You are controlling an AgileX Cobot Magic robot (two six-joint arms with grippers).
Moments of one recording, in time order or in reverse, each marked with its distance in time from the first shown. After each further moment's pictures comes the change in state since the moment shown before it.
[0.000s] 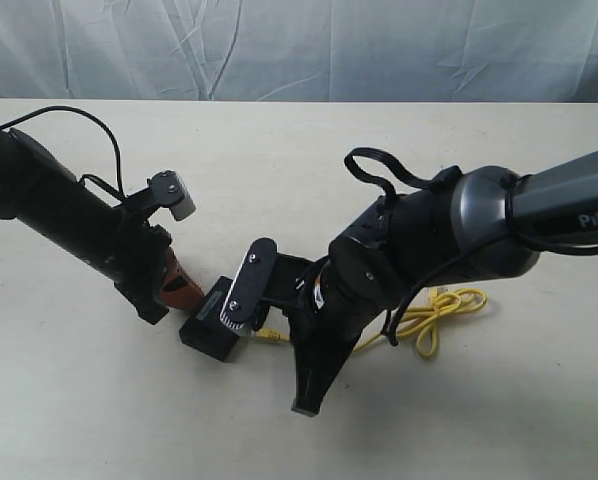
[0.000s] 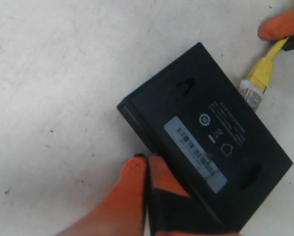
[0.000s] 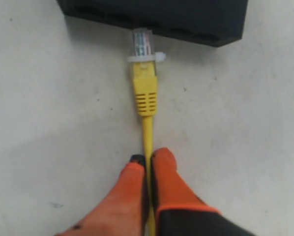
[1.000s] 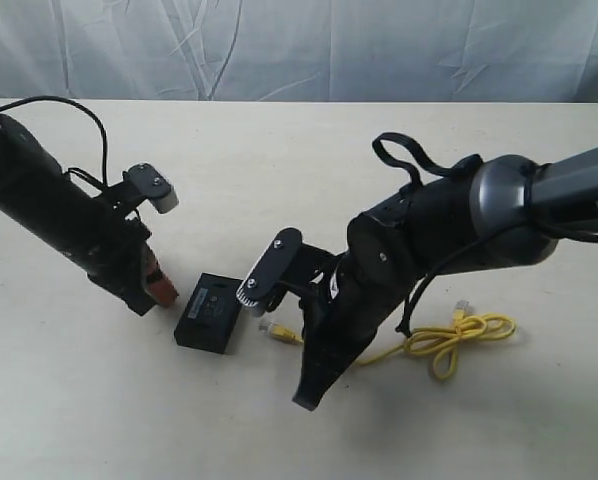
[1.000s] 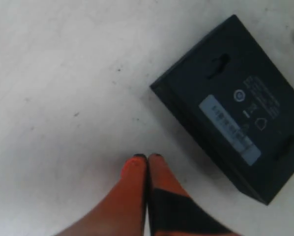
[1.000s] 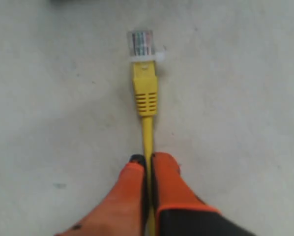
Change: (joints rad) left arm 0.011 -0.069 0.014 0.204 -0.090 -0.288; right arm -0.047 -0.018 0.013 0.138 0.052 0.026
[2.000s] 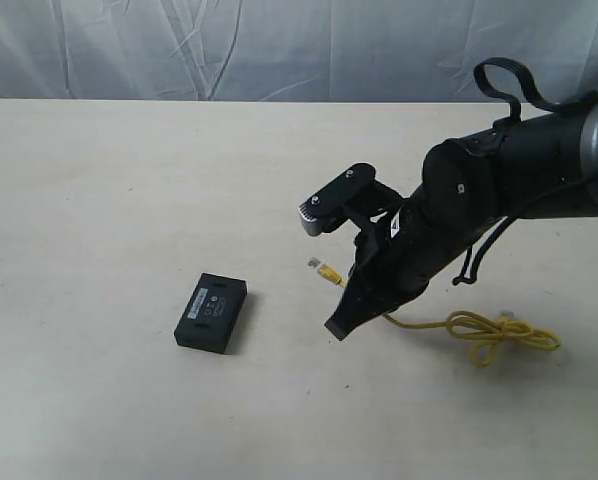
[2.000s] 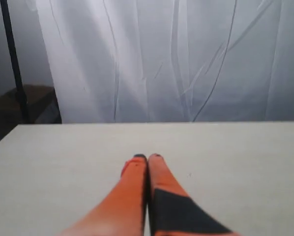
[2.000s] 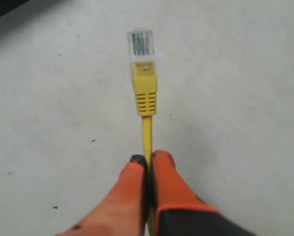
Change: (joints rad) left arm 0.181 -1.706 0.731 0.805 -0.505 -1.361; right arm -0.169 -0.134 0.018 0.037 0.061 0.108
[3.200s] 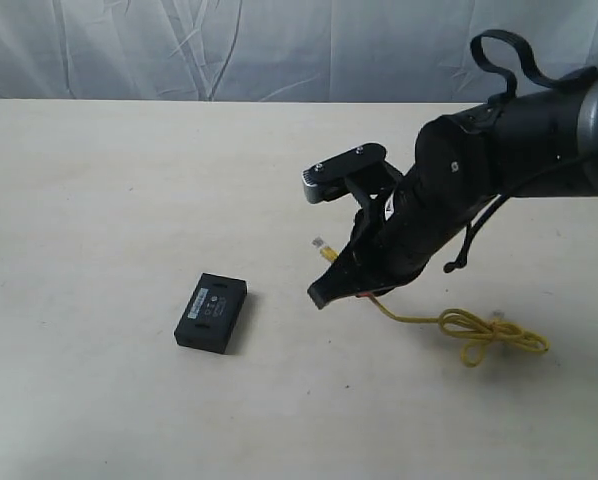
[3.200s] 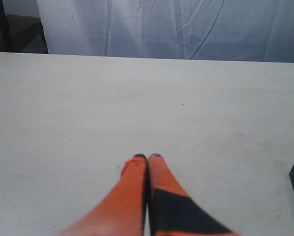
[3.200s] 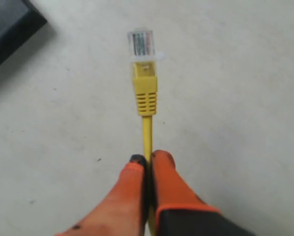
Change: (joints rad) left arm 0.000 -0.229 0.242 -0.073 0.117 0.000; right arm 0.000 0.000 -0.063 -0.033 0.062 0.239
